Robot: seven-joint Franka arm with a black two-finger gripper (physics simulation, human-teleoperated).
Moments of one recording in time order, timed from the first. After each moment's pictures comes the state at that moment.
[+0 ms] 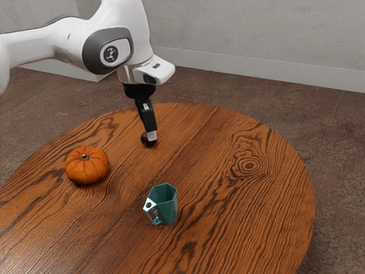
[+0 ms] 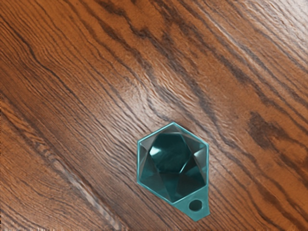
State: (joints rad) arm 0.57 0.00 -0.80 -1.77 0.01 1.80 0.54
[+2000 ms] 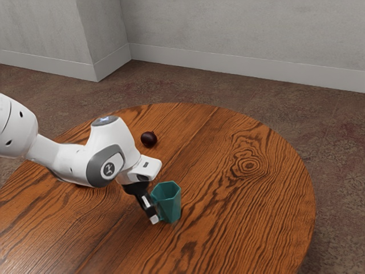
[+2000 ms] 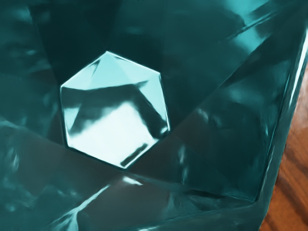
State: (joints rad) arm 0.62 0.15 -0.80 -2.40 -0.17 2.58 0.58
